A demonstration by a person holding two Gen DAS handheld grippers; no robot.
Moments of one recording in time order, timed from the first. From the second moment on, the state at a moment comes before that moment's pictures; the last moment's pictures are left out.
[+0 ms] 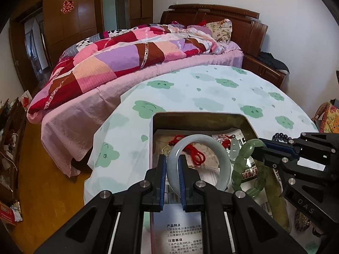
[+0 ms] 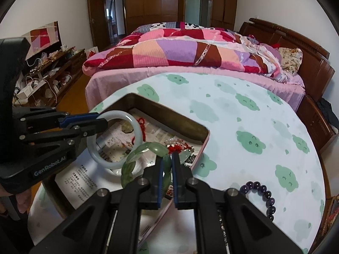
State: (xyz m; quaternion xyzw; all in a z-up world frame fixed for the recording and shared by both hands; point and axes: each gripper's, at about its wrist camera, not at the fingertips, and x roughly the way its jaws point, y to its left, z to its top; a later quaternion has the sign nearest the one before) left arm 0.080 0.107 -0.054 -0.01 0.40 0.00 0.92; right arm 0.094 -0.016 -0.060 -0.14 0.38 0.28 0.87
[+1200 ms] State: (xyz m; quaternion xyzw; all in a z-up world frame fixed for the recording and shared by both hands) left arm 0.078 0.104 -0.050 -0.01 0.40 0.01 0.92; right arm 0.090 -0.021 -0.066 -0.13 0.38 0.29 0.87
